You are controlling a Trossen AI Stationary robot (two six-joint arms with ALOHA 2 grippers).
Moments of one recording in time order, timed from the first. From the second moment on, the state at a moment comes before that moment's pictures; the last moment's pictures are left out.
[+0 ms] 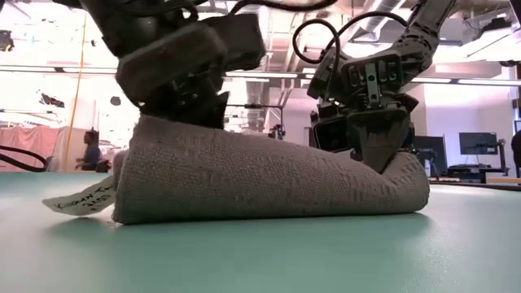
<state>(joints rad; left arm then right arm) -0.45 1.96 1.21 -0.35 -0.38 -0.57 -0.04 1.87 0.80 -0.06 -0.75 0.67</state>
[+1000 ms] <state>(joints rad) -0.43 1.89 1.21 -0.32 -0.36 -0.46 -0.05 1.88 0.84 -0.03 -0.73 0.66</state>
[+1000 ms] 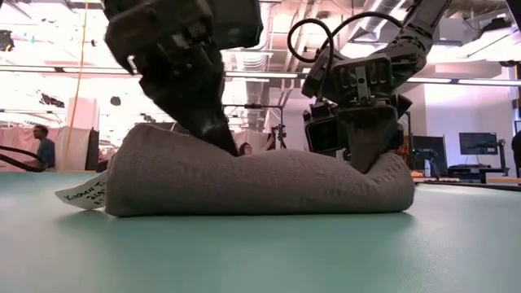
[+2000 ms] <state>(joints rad) -0.34 1.89 1.11 -0.33 -0.07 -0.57 0.25 1.32 0.44 0.48 -0.06 0.56</state>
